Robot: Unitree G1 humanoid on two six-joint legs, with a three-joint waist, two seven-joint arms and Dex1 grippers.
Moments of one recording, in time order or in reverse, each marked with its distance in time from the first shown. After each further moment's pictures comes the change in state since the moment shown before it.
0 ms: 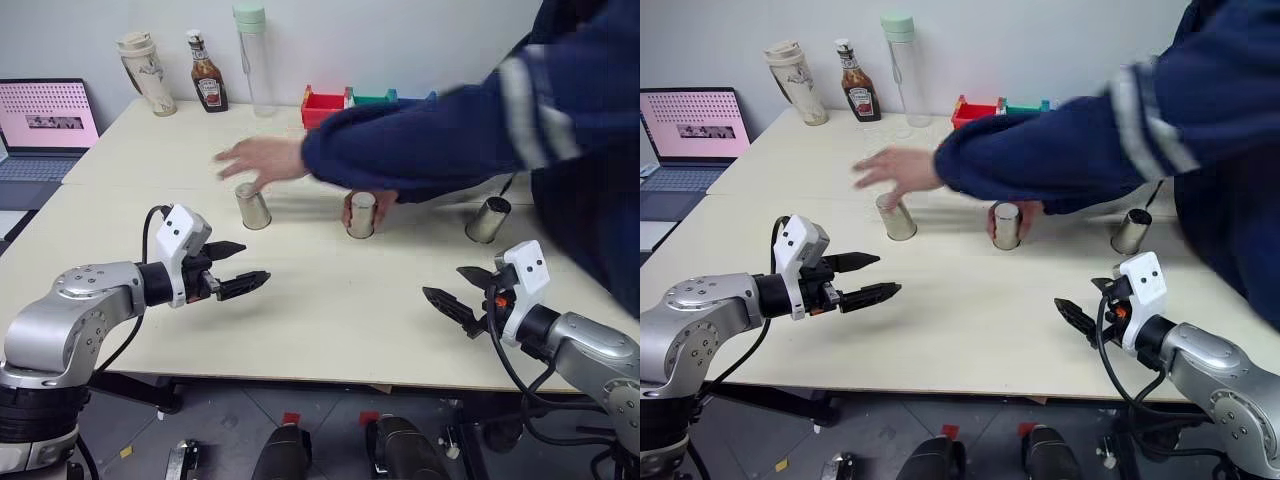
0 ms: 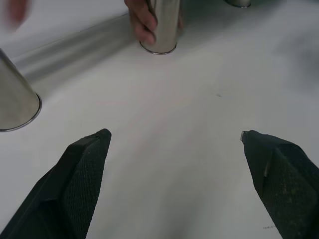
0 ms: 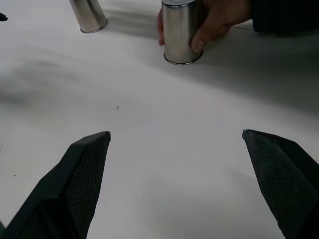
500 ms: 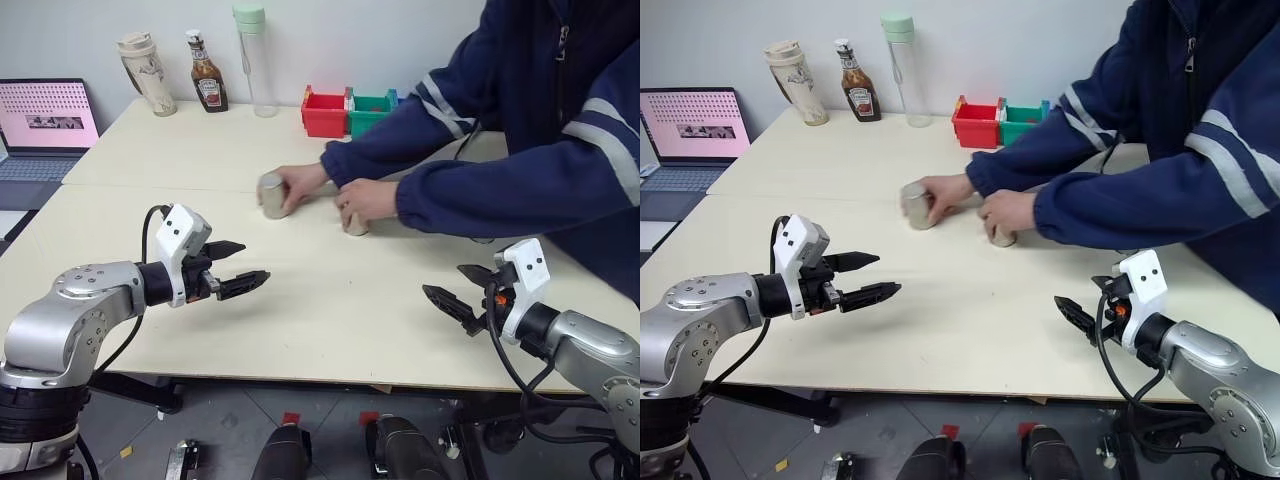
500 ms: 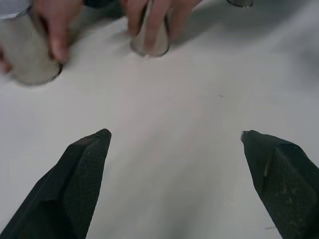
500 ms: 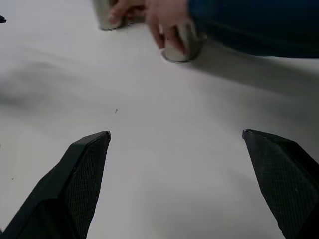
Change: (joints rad) left arm 0.000 0.000 0.000 0.000 0.003 0.000 0.003; right arm -0.008 0.000 0.004 0.005 0.000 0.000 -0.004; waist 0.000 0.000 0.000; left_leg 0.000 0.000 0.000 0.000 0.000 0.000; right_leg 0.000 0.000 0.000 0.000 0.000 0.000
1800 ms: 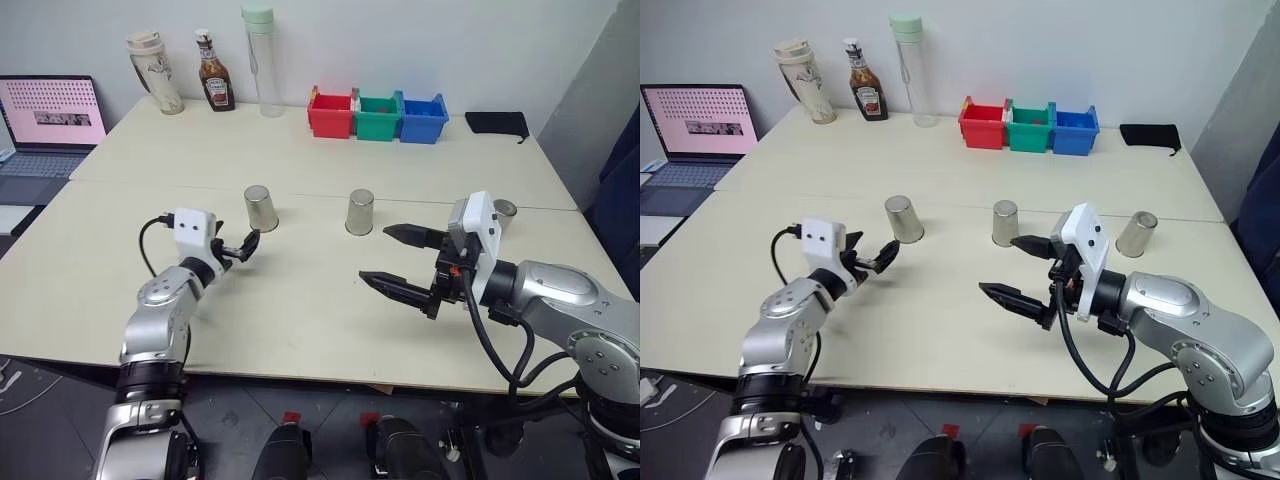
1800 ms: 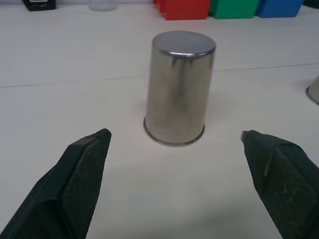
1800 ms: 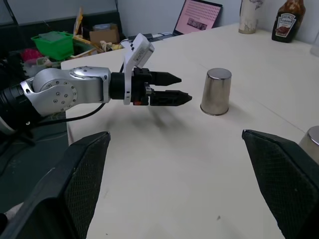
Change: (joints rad) left arm -0.193 -0.458 -0.004 0.562 0.338 -0.533 0.418; right arm -0.354 -0.009 0.226 0.028 0.035 -0.099 0.217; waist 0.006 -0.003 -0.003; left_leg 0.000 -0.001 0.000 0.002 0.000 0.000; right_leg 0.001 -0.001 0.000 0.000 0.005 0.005
